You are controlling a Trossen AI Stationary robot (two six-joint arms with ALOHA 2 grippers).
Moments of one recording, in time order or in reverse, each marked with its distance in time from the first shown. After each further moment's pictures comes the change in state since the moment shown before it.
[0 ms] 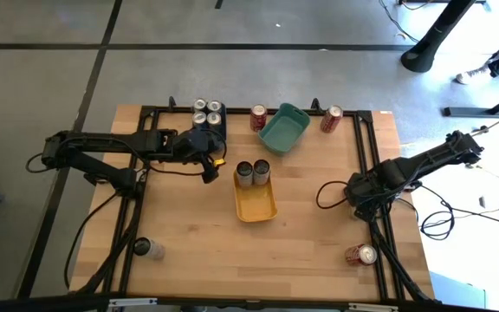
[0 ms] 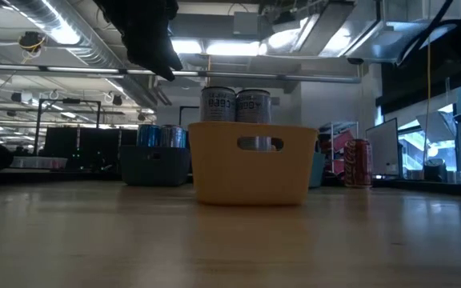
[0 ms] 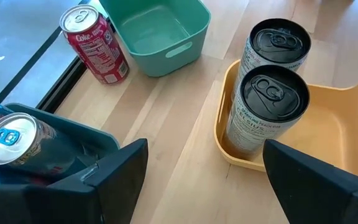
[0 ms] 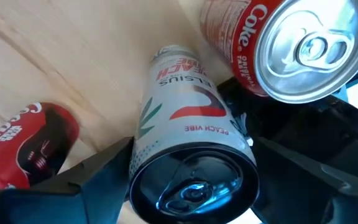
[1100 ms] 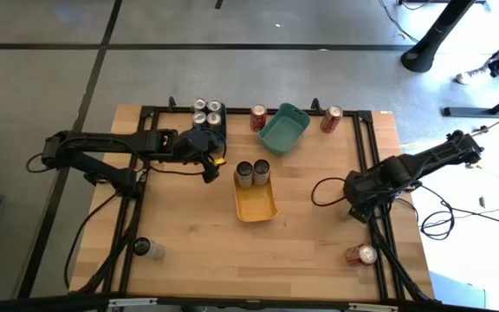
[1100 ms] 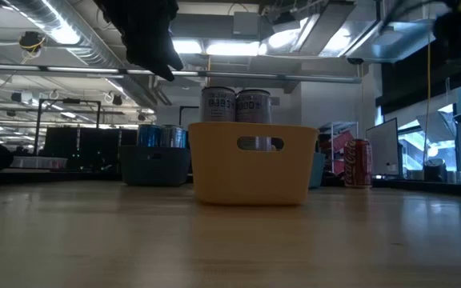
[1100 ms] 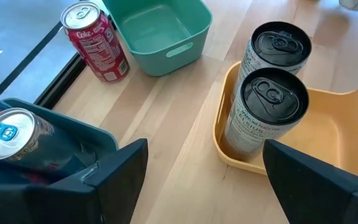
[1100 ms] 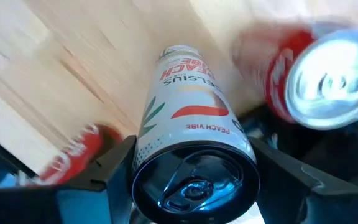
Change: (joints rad) left arm -0.001 0.000 0.000 0.001 0.000 -0.031; right arm -0.003 0.001 0.089 0.088 0.031 0.054
